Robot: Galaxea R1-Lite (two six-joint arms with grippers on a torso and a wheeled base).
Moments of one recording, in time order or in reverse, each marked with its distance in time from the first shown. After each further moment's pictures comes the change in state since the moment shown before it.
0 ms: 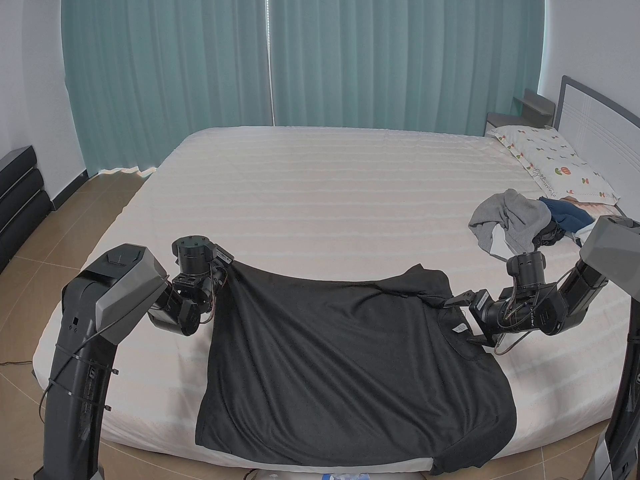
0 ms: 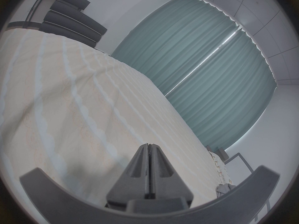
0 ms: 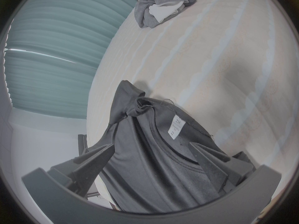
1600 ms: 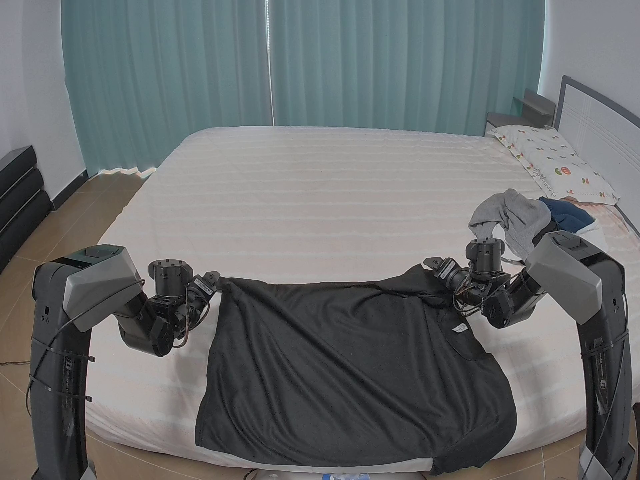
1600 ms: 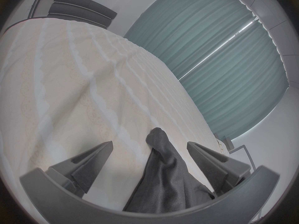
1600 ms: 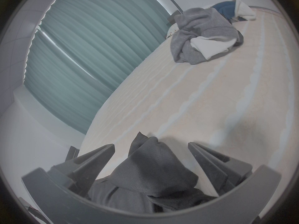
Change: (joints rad) left arm 0.050 -0.136 0.386 -0.036 -0.140 -0.044; right arm 0.075 0.322 -0.452 -0.221 -0.329 -0.104
